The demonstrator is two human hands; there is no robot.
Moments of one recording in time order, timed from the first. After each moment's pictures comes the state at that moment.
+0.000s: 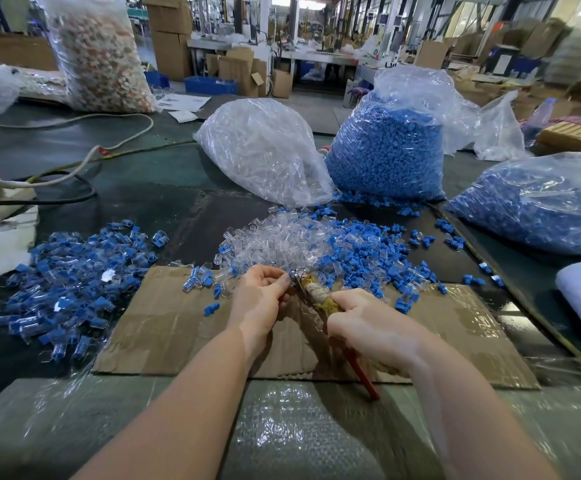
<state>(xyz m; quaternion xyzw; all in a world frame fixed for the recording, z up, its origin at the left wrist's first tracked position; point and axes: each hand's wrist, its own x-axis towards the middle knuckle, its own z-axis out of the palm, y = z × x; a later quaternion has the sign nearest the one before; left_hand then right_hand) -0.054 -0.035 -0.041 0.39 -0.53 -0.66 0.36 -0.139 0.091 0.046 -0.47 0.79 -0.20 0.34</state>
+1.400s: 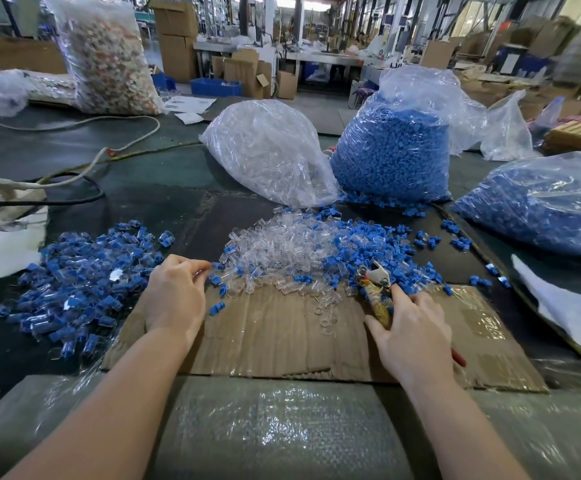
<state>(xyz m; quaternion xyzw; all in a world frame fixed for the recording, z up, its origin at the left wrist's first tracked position) 0.028 -0.073 -0.031 0.56 -0.73 -0.16 0.36 -0.170 0.109 -0.016 -0.36 0.92 -0.14 -0.06</state>
